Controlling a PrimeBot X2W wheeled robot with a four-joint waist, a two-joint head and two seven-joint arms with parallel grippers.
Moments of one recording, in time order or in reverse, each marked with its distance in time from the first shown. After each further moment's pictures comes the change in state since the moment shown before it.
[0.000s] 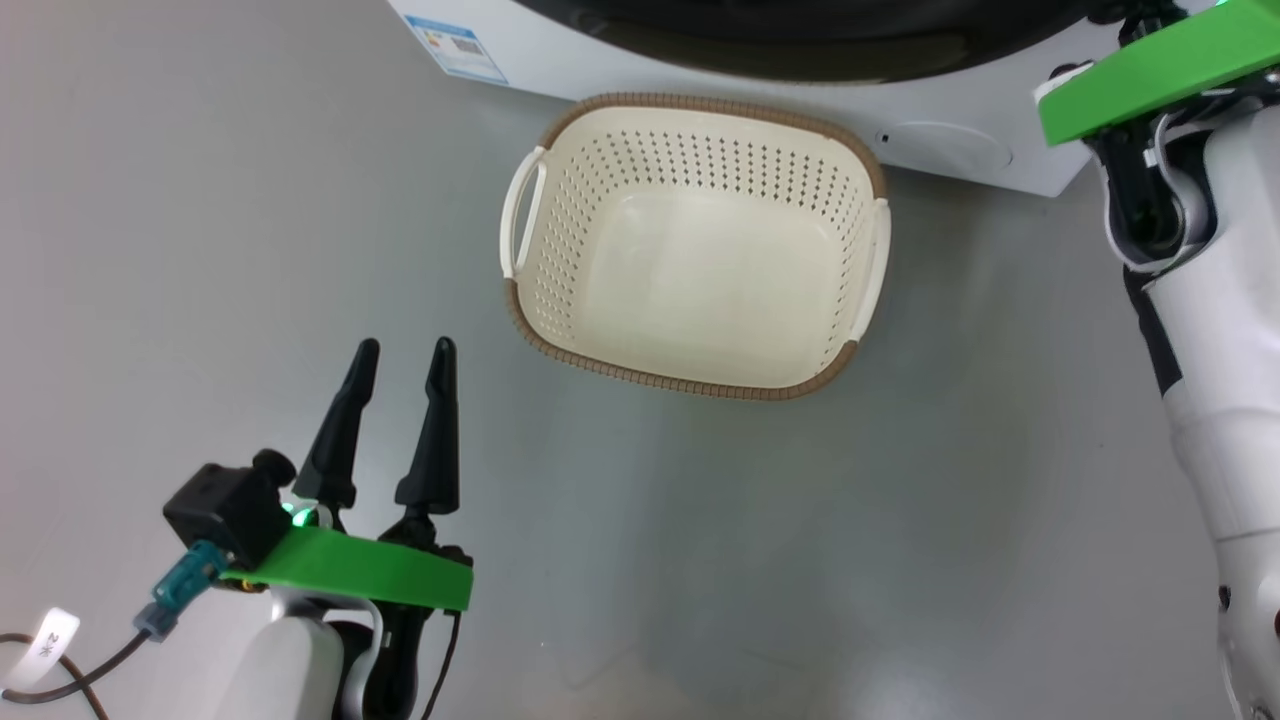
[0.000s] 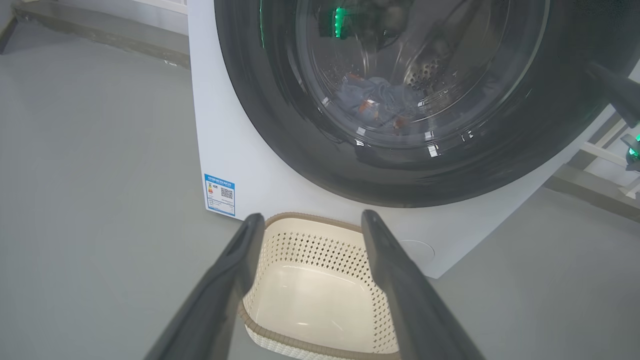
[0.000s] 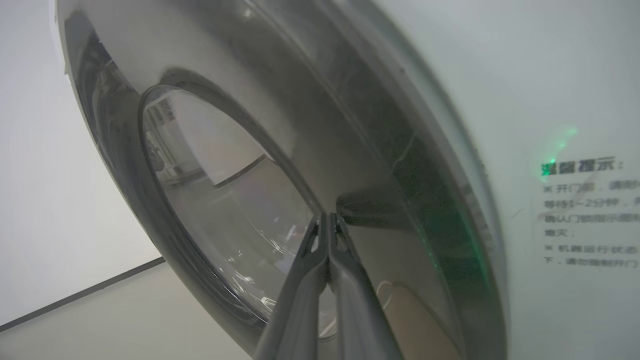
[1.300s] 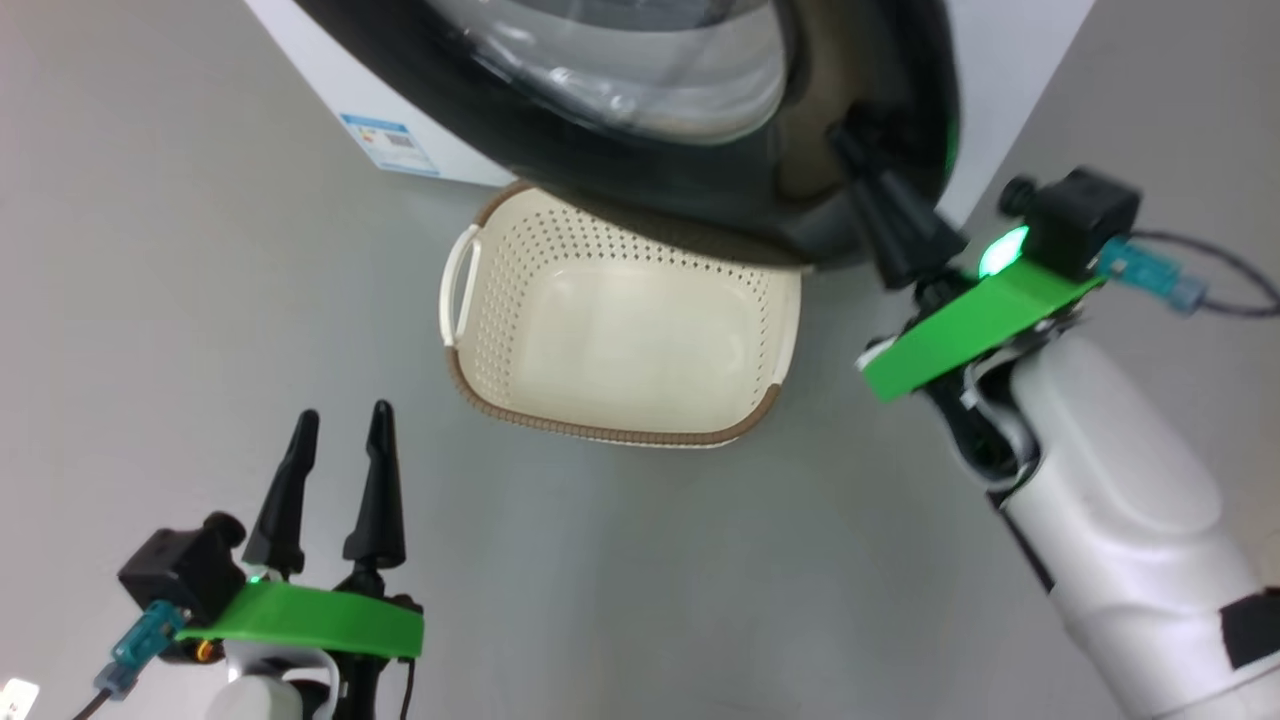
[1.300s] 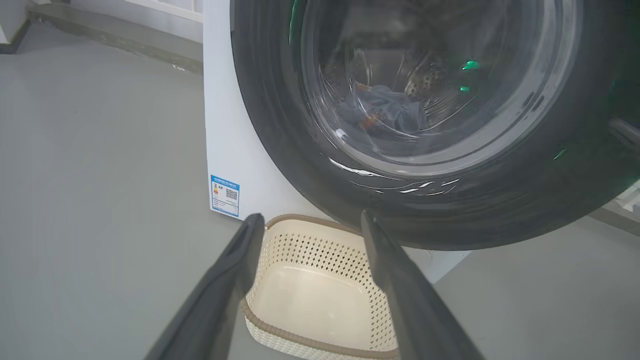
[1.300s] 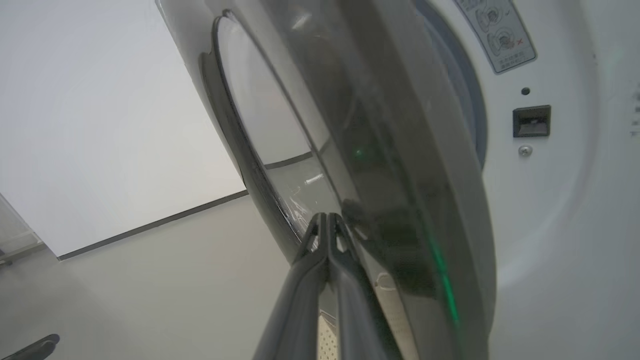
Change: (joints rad) left arm 0.103 0.004 0.101 0.022 0.025 0.000 0.000; right arm 0.313 0.049 0.231 -0.180 0.042 -0.008 0.000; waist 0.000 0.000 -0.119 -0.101
